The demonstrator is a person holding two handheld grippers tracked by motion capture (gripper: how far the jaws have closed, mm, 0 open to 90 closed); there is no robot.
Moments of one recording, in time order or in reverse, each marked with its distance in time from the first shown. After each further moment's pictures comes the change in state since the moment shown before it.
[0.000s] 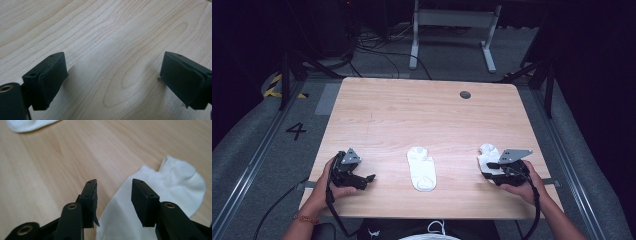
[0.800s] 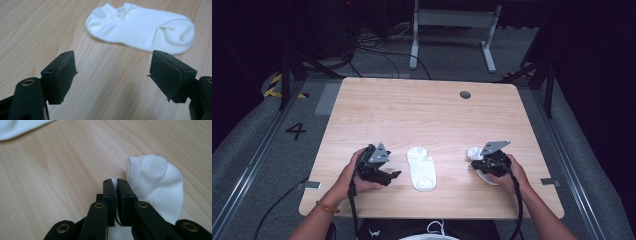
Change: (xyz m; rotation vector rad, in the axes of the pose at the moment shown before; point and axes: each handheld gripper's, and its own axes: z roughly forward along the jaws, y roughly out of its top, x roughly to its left) left arm -0.059 0.076 0.018 -0.075 -0.118 0.282; right arm 0.003 0.025 0.040 0.064 0.048 -0.010
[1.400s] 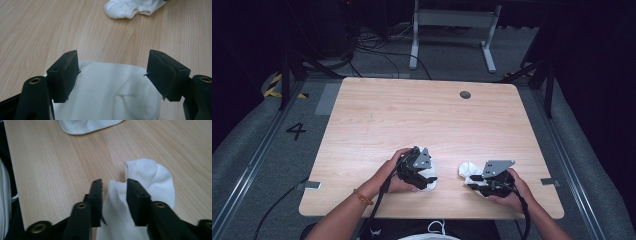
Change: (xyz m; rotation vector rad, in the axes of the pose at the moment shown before) left arm -0.041 0.068 0.056 0.001 -0.129 0.196; right arm 0.050 -0.013 -0.025 -0.066 0.073 -0.125
